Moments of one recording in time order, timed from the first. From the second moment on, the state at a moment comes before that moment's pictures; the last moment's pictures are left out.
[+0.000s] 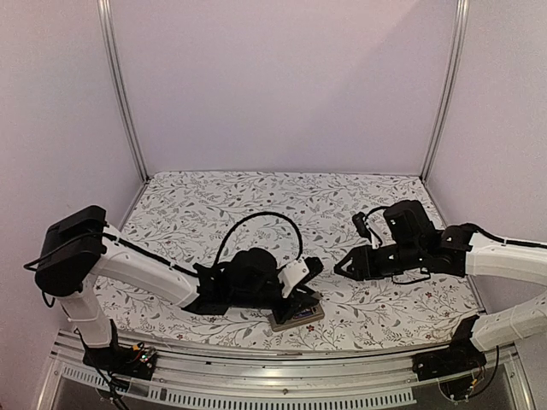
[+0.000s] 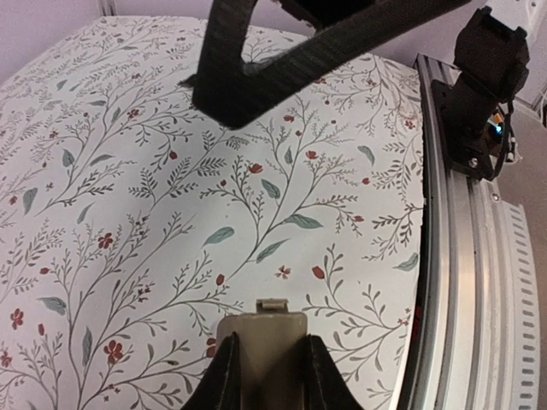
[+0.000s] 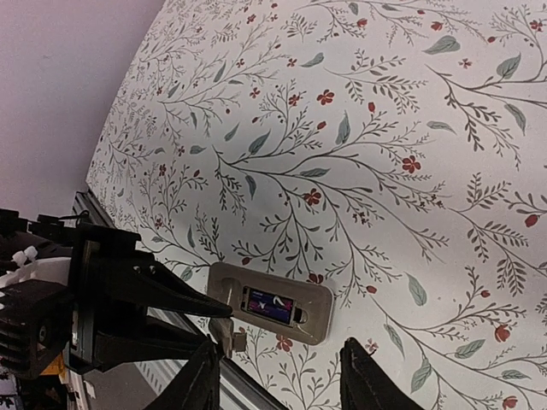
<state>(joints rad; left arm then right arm) -1.22 1.76 0.85 0.43 0.05 -0.06 0.82 1.16 0.73 -0.30 -0.24 0.64</state>
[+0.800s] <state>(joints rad) -1.19 1.89 0.97 0.25 0.13 -0.08 0.79 1.26 0.69 -0.29 -0.24 0.59</state>
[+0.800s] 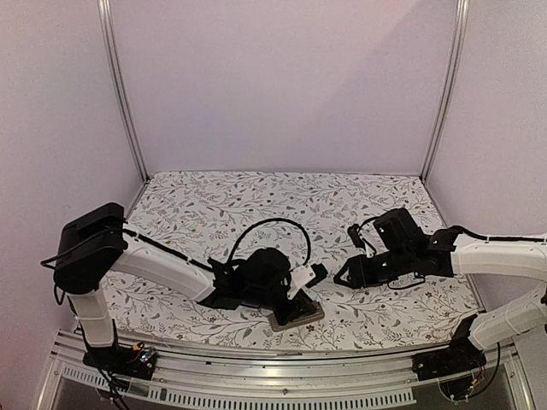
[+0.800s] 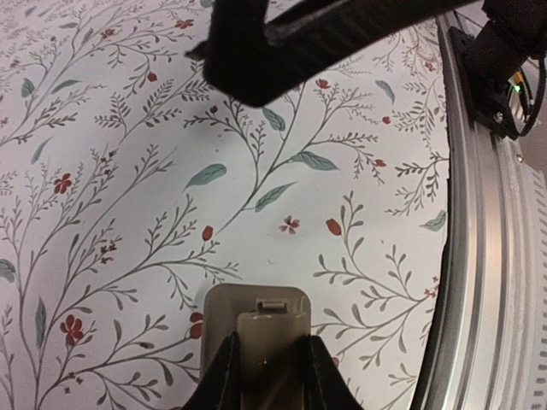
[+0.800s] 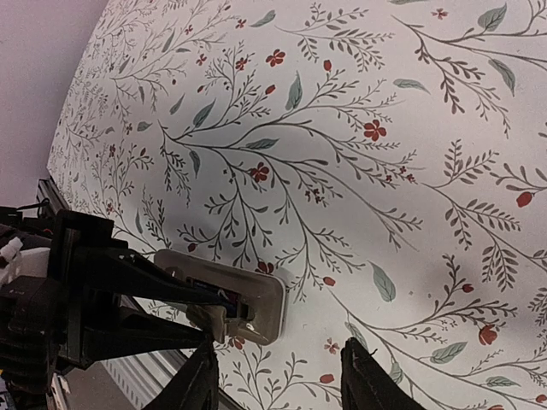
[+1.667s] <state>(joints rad) -1.16 1.90 0.97 0.21 0.14 -0.10 0.79 1.30 0.69 -0.27 -0.26 0.57</state>
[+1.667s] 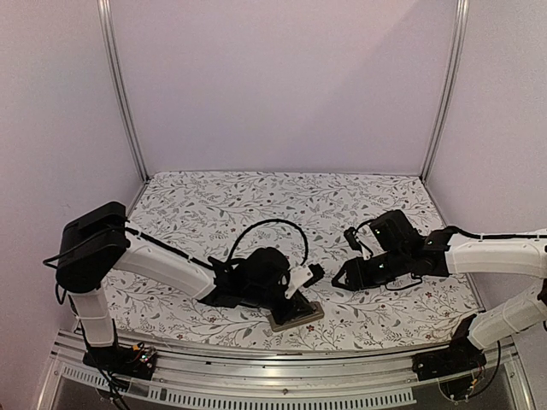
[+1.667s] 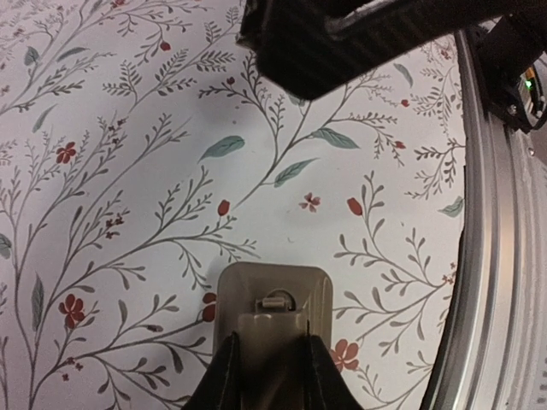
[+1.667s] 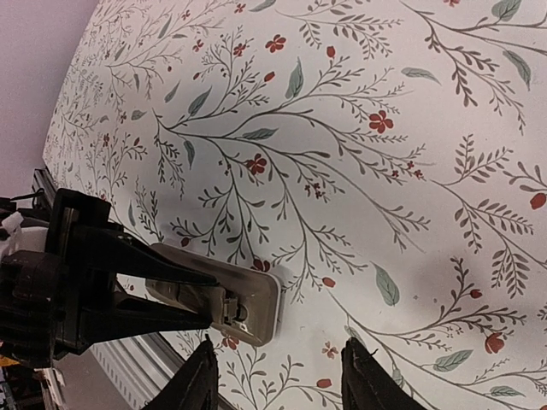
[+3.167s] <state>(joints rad) -1.16 1.91 0.98 0.10 0.14 -0.07 0.79 1.30 0.69 -0.27 -0.28 0.57</state>
